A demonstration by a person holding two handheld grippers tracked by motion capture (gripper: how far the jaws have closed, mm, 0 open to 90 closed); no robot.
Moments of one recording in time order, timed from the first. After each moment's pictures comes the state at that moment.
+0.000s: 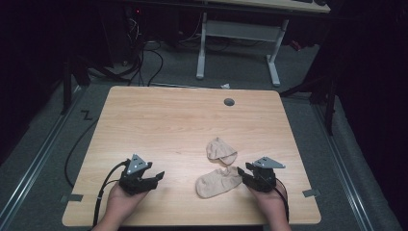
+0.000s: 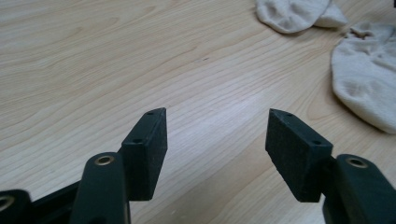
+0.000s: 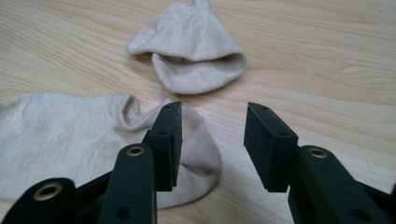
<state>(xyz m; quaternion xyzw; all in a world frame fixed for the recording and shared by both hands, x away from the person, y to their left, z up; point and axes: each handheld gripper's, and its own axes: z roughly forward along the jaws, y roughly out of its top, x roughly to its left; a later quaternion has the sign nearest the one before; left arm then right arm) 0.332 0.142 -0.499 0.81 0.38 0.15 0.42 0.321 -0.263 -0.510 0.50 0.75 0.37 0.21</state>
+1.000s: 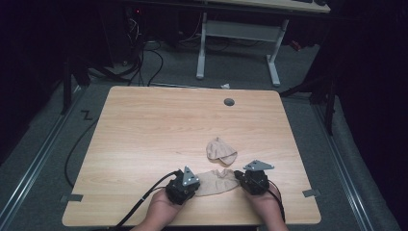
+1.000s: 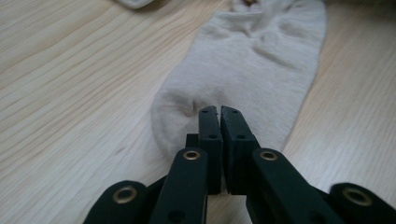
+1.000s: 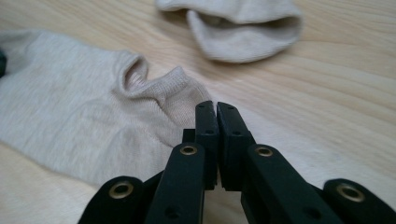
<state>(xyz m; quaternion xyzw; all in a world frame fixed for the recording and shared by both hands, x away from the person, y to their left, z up) 0.317 0.035 -0.523 0.87 0.30 0.11 0.37 0.319 -0.243 -0.524 0.47 0.80 0.33 0.18</state>
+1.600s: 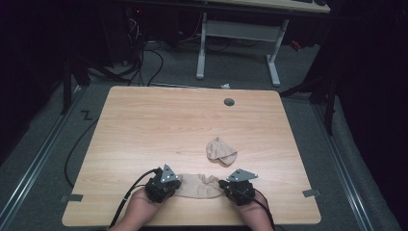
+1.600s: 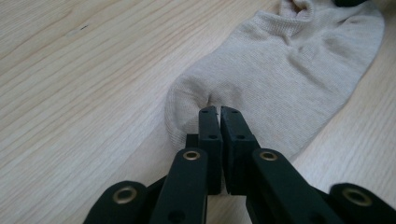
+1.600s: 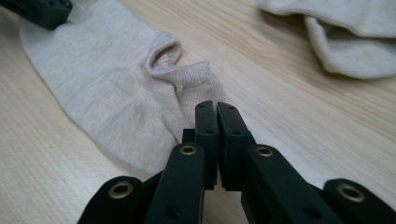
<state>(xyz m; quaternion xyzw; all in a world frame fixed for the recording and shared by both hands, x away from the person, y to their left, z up) 0.322 0.083 -0.520 0.88 0.31 0.11 0.34 0.297 -0.196 -0.525 0.41 0.83 0.34 0.16</state>
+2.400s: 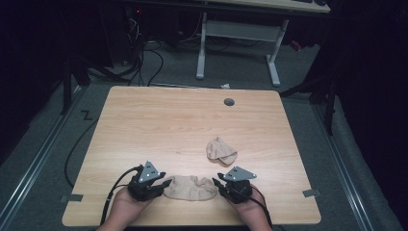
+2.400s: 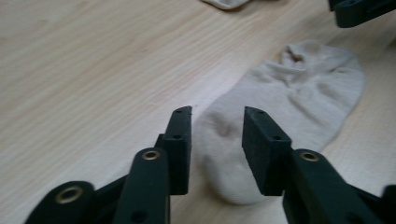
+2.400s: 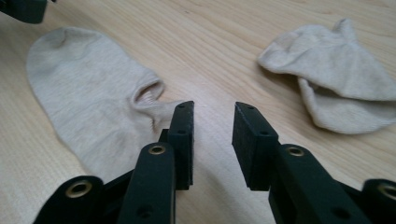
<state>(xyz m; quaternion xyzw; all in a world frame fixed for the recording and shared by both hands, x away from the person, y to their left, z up) 0.322 0.130 -0.498 0.85 0.32 0.14 0.39 0.299 -0.187 -0.506 0.39 0.82 0.37 0.20</state>
